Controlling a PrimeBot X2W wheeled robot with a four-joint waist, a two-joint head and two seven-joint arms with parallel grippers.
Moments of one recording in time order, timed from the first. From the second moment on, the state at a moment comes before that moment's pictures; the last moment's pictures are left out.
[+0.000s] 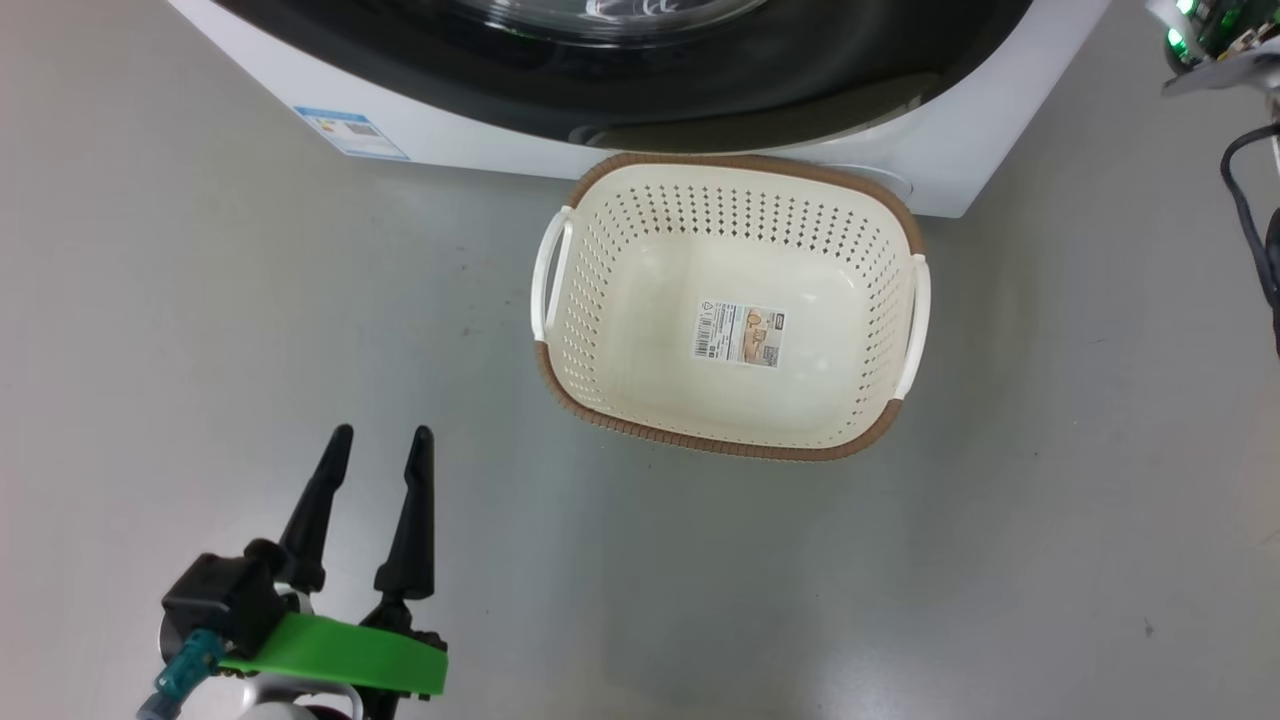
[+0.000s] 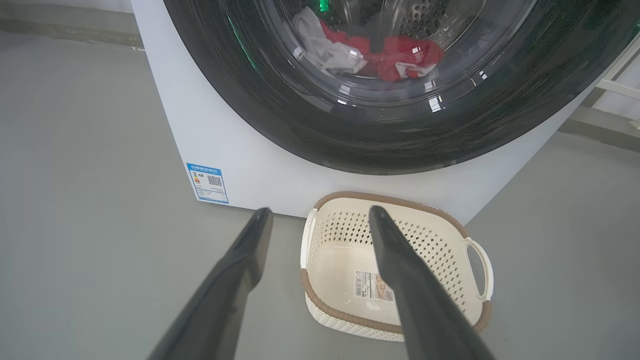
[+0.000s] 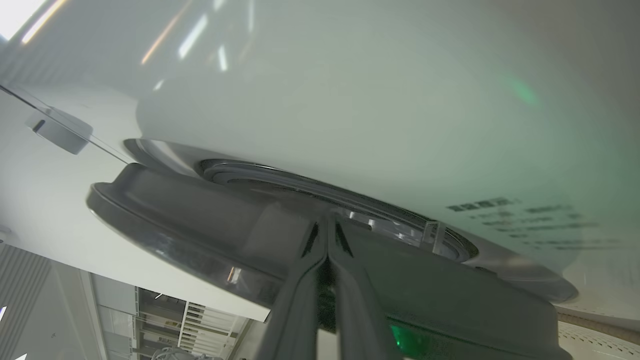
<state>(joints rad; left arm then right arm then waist) -0.19 0.03 -0.07 0.20 -0.33 -0.11 -0.25 -1.11 -0.35 0.26 0.54 1.64 0.13 0.45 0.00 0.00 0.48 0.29</state>
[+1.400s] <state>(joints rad) -0.13 0.03 -0.08 0.20 -0.32 -0.10 -0.25 -0.82 -0.25 0.36 0.43 1.64 0.13 0.69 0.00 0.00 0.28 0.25</state>
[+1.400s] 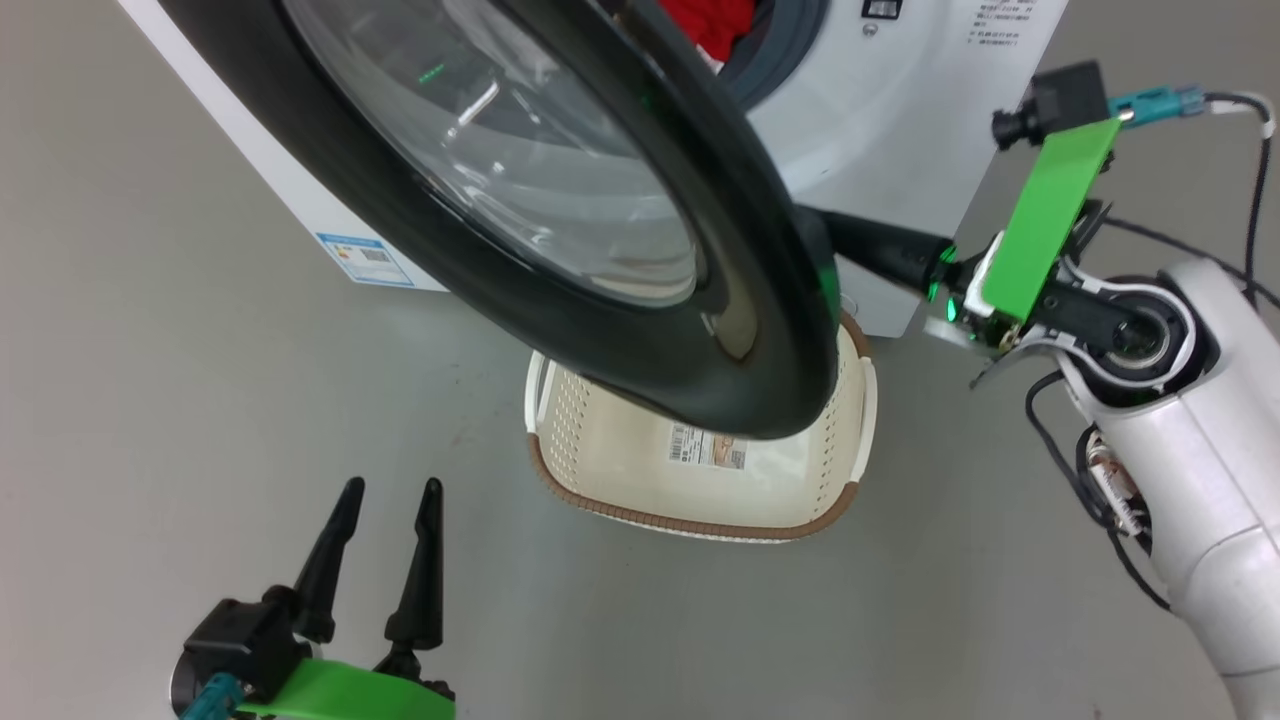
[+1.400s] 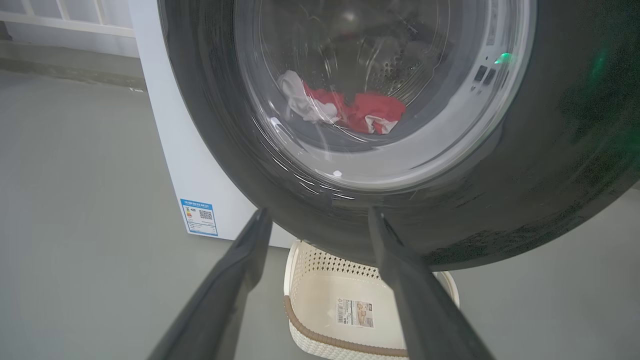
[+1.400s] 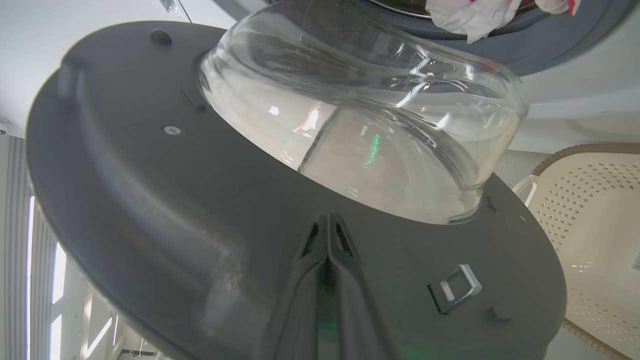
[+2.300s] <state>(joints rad) -0.06 0.03 -0.06 0.20 -0.28 -0.10 -0.25 -0.67 -0.23 0.32 0.41 1.56 0.13 0.57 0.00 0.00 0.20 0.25</state>
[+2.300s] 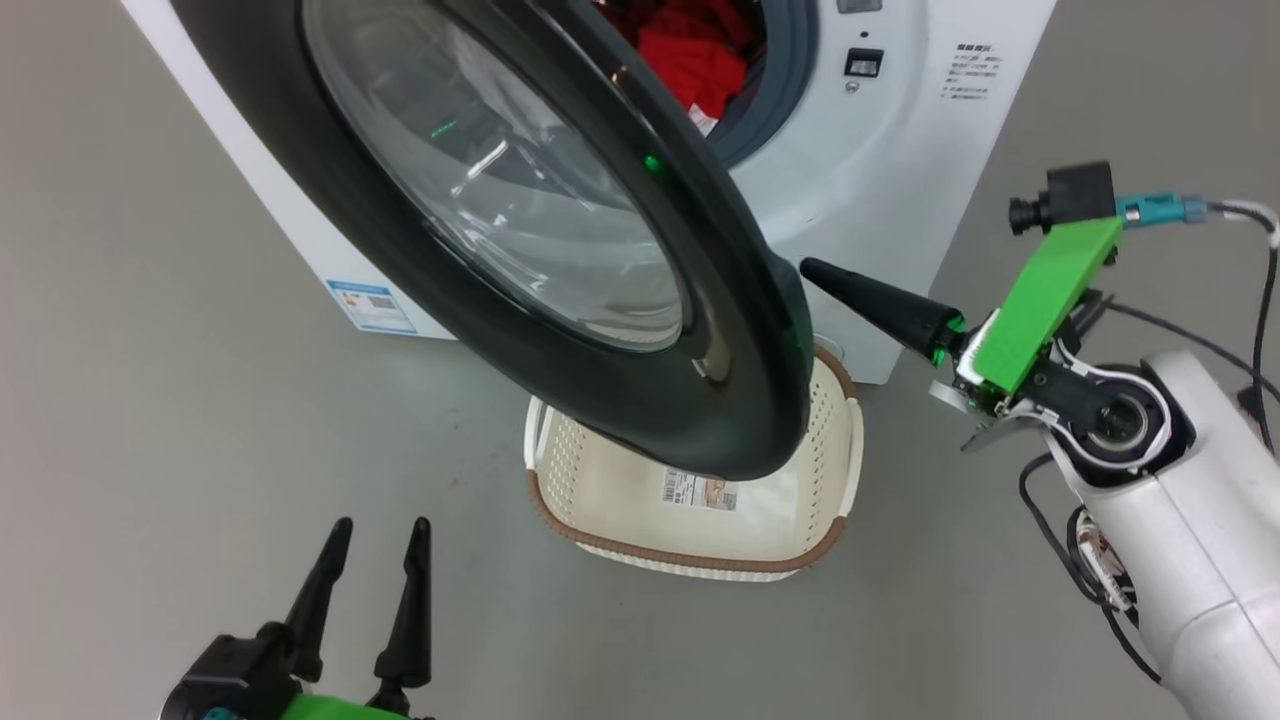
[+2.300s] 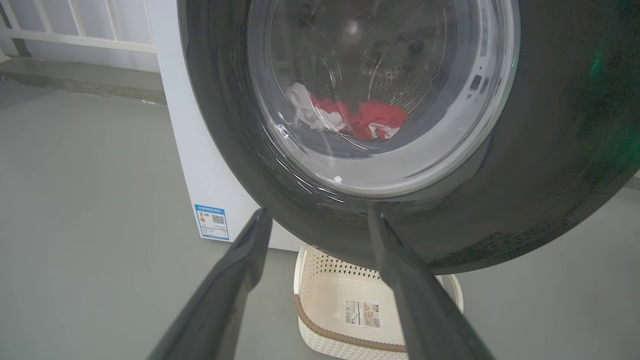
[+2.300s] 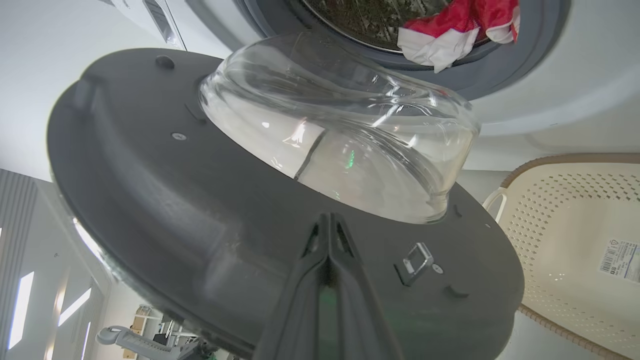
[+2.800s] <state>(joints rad) -0.04 0.04 0.00 0.21 -0.26 -0.11 -0.25 -0.48 -0.24 0.26 0.40 1.57 0.13 0.46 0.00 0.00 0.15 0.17</state>
